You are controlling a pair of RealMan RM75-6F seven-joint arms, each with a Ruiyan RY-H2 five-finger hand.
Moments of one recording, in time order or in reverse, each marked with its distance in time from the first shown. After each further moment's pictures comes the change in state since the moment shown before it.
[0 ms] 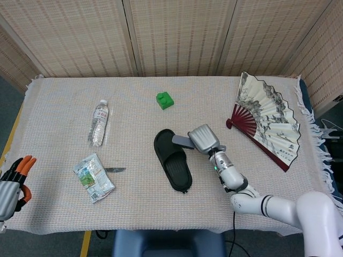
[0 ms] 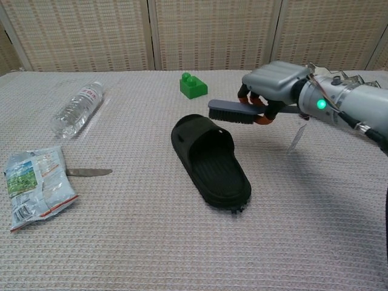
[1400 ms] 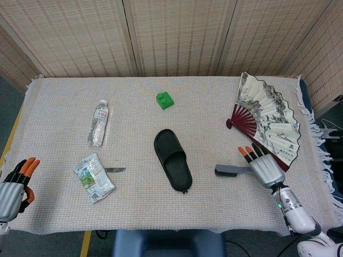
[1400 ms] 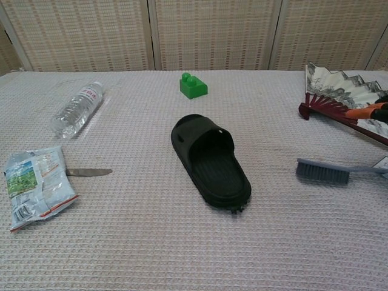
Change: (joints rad) left arm 0.002 -0.007 0.009 -0.021 0.009 -0.005 0.038; right arm -0.412 0.404 -0.244 -0.361 -0.201 0.261 -0.040
